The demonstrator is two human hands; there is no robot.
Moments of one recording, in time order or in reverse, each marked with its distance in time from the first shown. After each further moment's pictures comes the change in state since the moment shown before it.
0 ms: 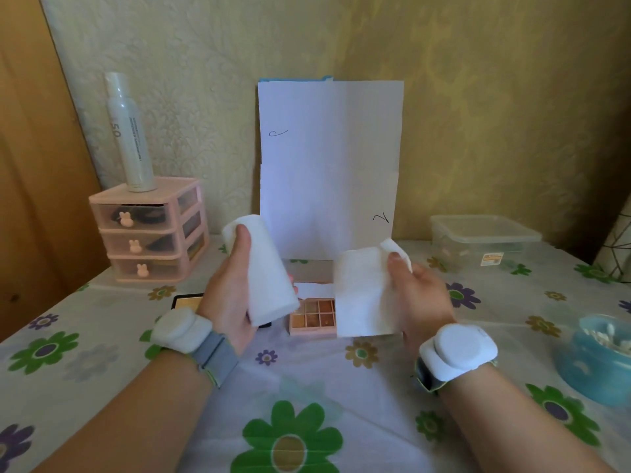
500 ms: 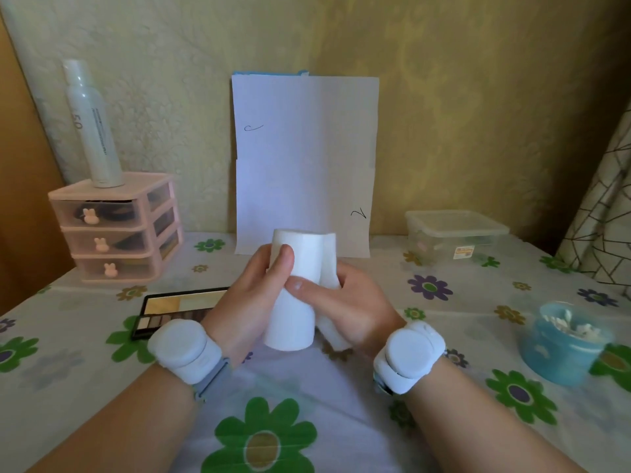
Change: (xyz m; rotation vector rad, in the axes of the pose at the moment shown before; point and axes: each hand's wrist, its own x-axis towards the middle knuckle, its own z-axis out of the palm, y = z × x) left_hand -0.004 -0.031 0.012 0.496 -0.265 0.182; right_hand -0.029 -0.013 0.021 0.083 -0.468 -0.137
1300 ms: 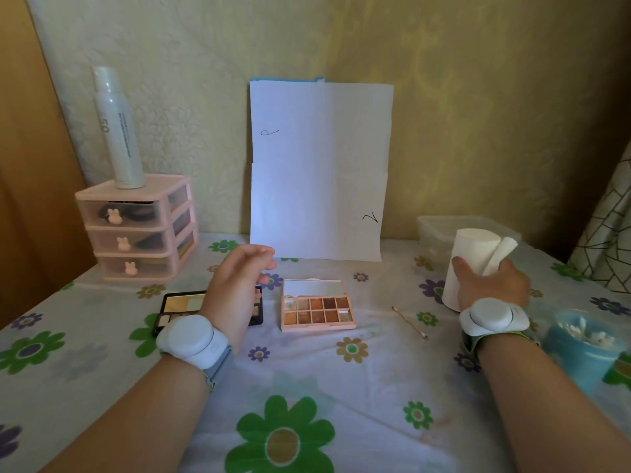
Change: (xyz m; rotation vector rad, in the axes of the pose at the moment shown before) left_hand 0.014 -0.007 -0.036 0.036 0.295 0.056; right_hand 0.027 0.043 -0.143 -0.518 1.019 0.219
